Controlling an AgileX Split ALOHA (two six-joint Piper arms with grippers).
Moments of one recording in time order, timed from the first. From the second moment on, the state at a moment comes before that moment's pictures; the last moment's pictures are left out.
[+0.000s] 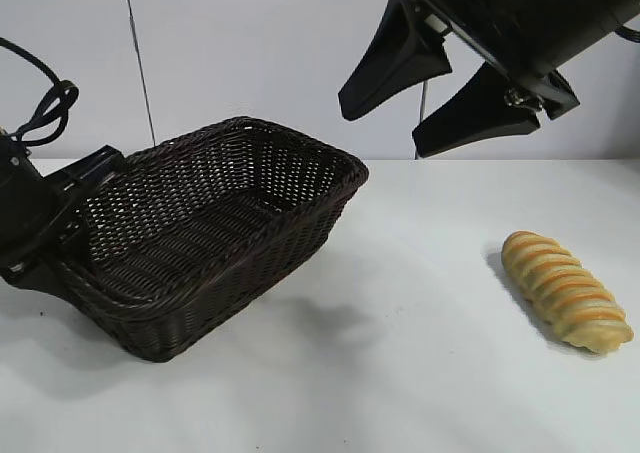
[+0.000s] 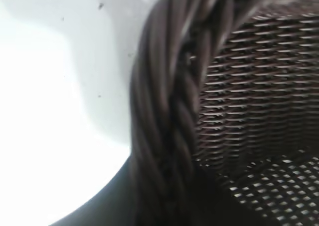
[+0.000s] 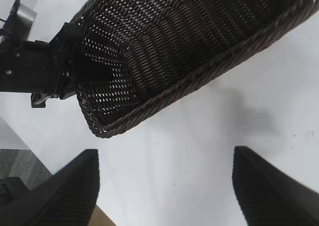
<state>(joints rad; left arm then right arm) -0.31 1.68 -0.93 -0.25 0.58 -0.86 0.34 1.47 -1.00 0.82 0.68 -0.54</state>
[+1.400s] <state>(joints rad) -0.25 1.99 -1.40 -0.43 1.01 0.05 0.34 1.47 -1.00 0.82 0.69 -0.53</state>
